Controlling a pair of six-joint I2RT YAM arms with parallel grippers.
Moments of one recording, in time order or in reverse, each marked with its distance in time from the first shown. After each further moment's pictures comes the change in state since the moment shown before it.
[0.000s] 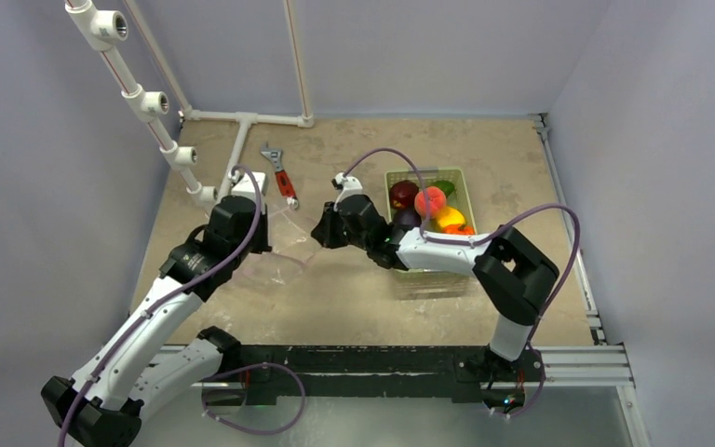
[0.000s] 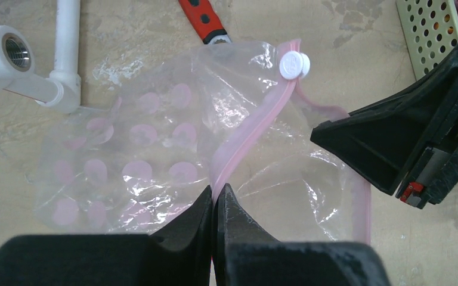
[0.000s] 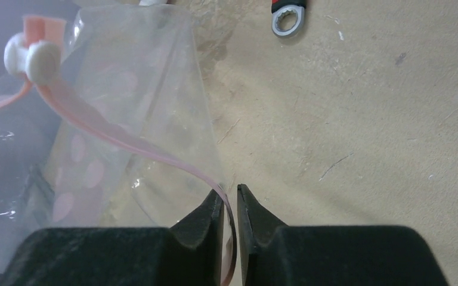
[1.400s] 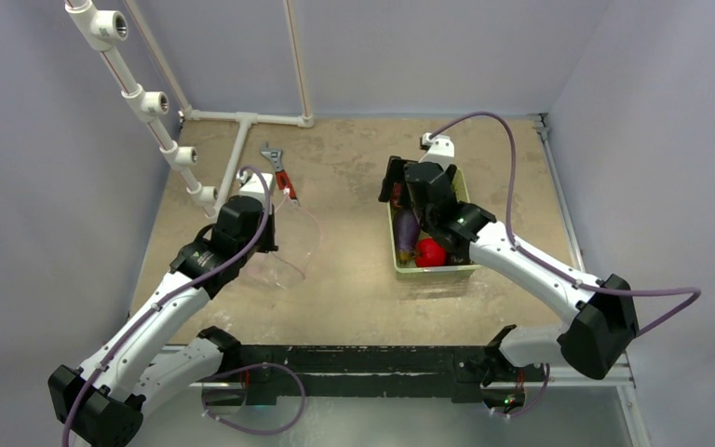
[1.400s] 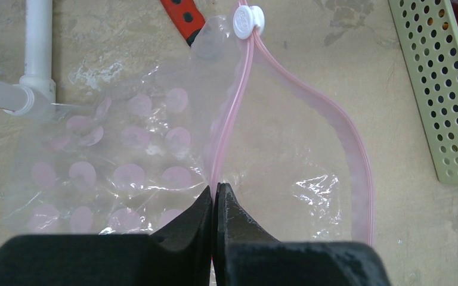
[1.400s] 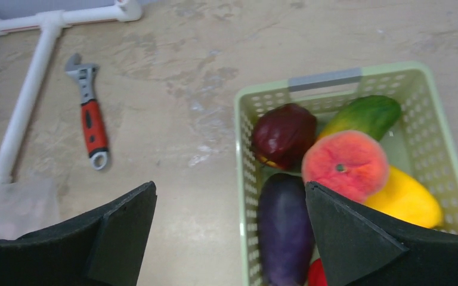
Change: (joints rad) left arm 0.000 0.031 -0.075 0.121 0.034 -0.003; right arm -0.195 -0.450 0.003 -0.445 0.474 -0.136
